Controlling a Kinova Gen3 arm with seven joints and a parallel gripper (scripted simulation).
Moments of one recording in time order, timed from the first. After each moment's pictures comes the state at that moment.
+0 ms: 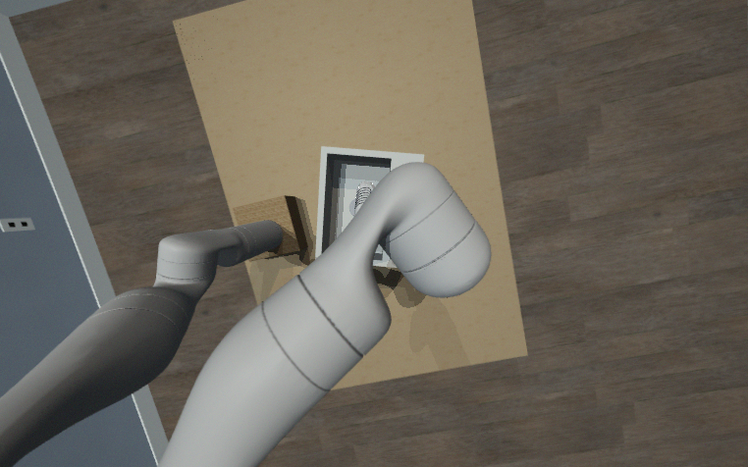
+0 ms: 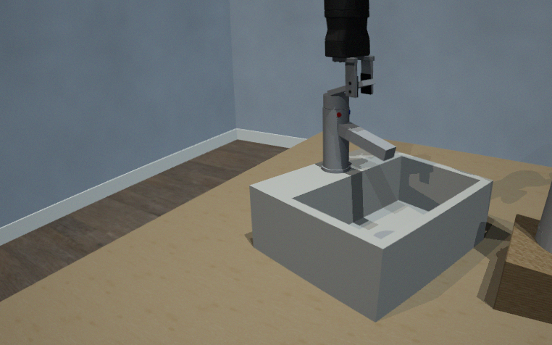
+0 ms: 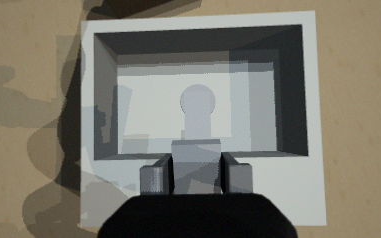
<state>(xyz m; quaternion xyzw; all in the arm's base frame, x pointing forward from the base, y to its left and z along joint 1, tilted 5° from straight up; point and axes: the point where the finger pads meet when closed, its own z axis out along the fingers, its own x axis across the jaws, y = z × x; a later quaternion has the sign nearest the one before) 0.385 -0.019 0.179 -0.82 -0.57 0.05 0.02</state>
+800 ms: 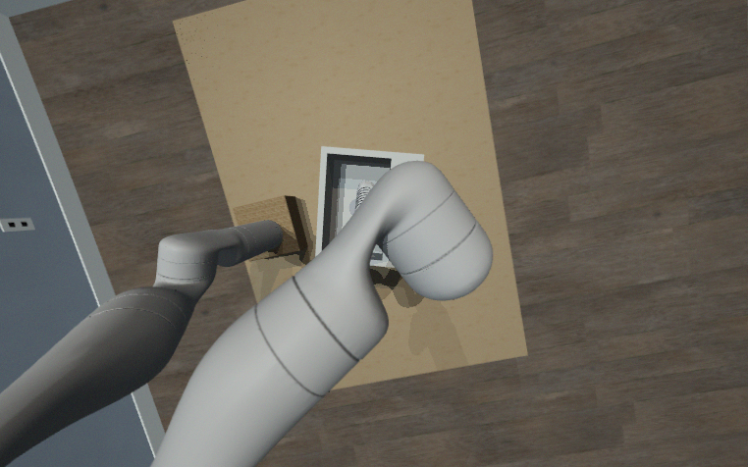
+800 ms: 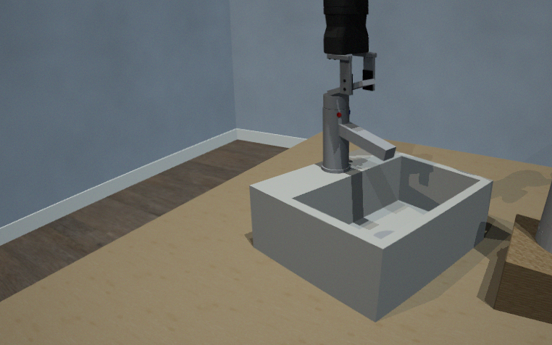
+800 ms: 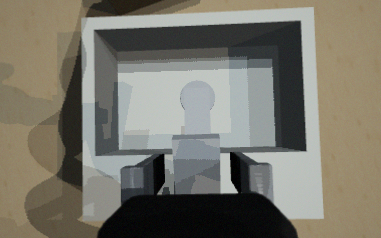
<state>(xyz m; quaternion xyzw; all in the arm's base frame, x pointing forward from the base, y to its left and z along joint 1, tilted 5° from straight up) 0.388 -0.020 0.183 -0.82 -0.57 0.04 0.01</state>
